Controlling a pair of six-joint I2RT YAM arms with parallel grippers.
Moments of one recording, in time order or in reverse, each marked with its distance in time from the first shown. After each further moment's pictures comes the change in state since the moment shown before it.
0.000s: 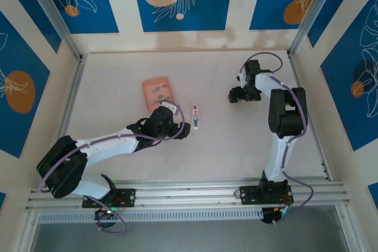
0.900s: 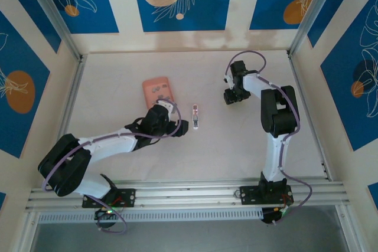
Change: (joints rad) left arm 0.060 0.017 -0.051 0.124 0.080 -0.010; right arm 0.124 0.032 0.020 0.037 0.126 -0.102
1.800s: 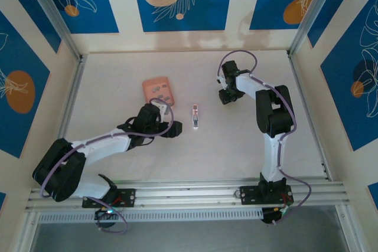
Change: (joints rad) left arm 0.095 -0.058 -0.032 -0.088 0.151 -0.005; right arm 0.066 0.019 0.039 -0.016 0.065 -0.029
